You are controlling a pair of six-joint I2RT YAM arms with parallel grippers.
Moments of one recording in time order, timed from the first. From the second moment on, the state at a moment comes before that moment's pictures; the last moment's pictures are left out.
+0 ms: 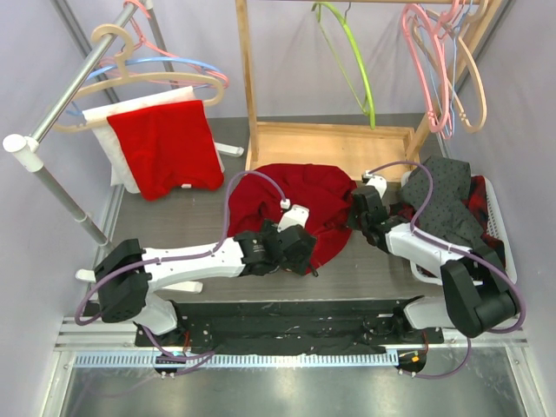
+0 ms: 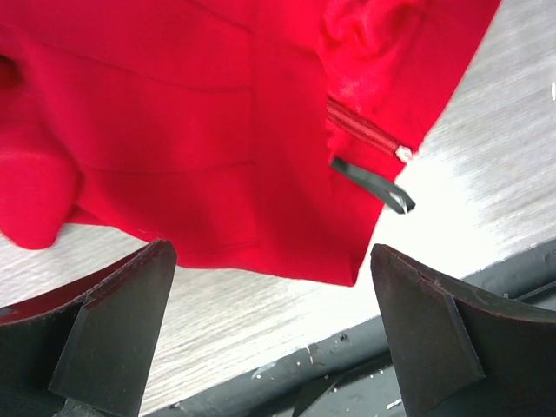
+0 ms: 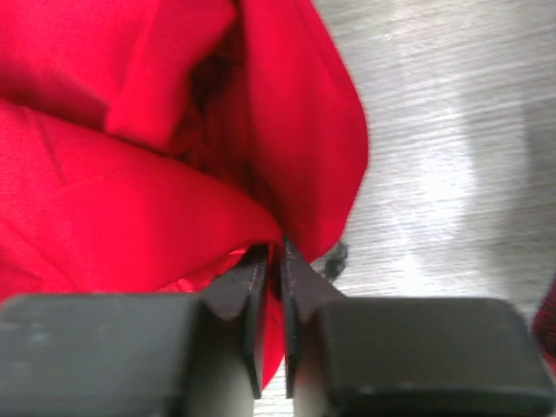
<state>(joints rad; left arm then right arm) -1.18 1.51 1.06 -0.51 -0.48 -0.62 0.41 1.34 0.62 -0.03 0.30 0.50</state>
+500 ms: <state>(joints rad) -1.20 1.55 1.01 -0.48 -0.42 -0.66 0.41 1.29 0.61 -0.03 0.21 0.54</state>
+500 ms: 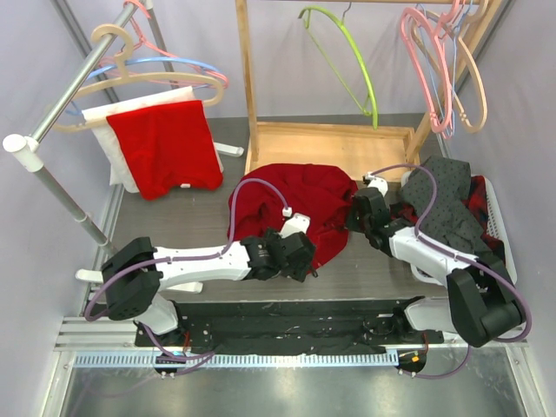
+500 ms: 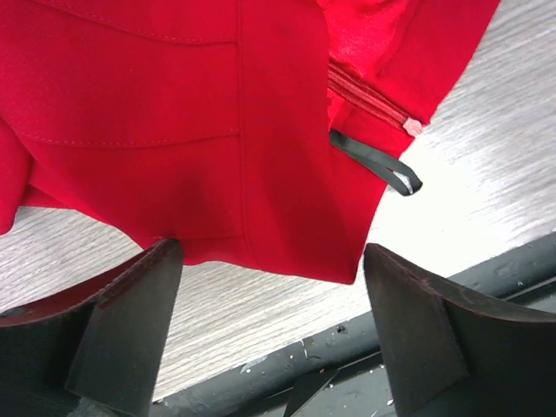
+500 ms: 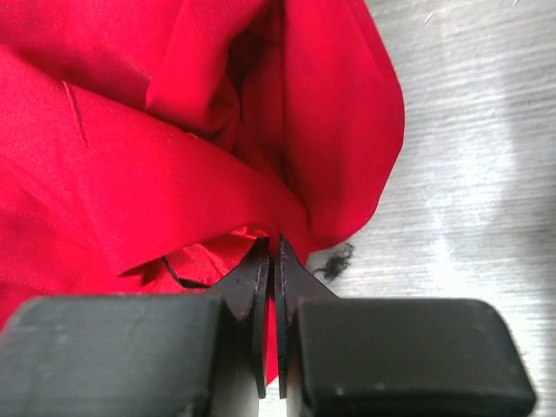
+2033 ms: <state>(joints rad) -0.80 1.16 1.68 -0.73 -0.53 -0.34 0.42 1.03 1.51 -0.63 0.15 0.49</state>
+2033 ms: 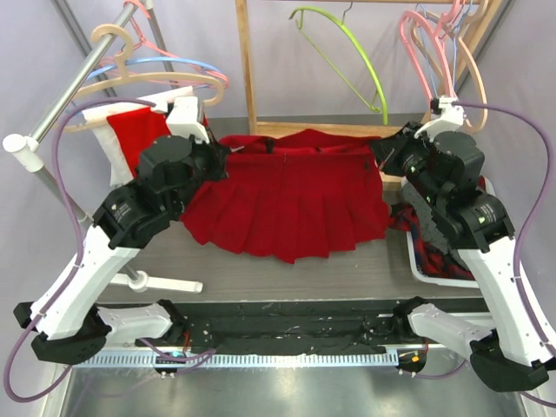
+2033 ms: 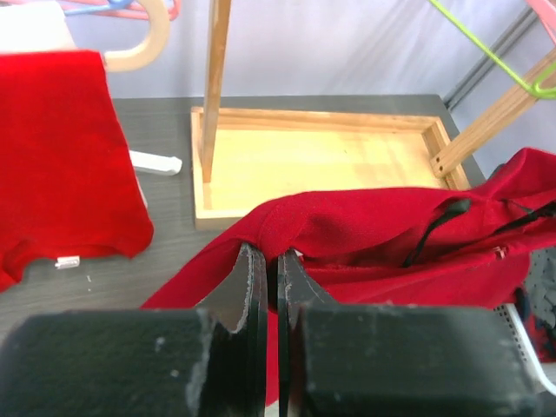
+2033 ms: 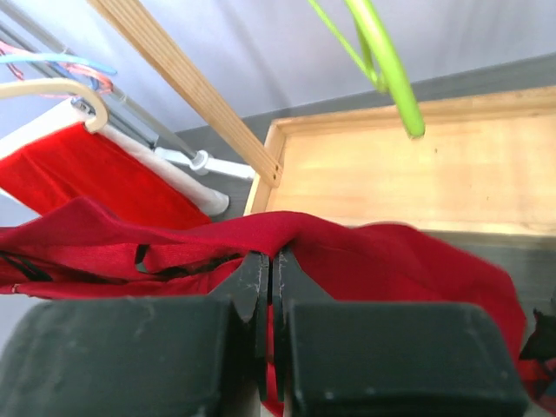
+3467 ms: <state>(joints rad) -0.80 1.22 1.01 -0.54 -0.15 -0.55 0.33 1.22 1.75 -0.69 0.38 0.30</state>
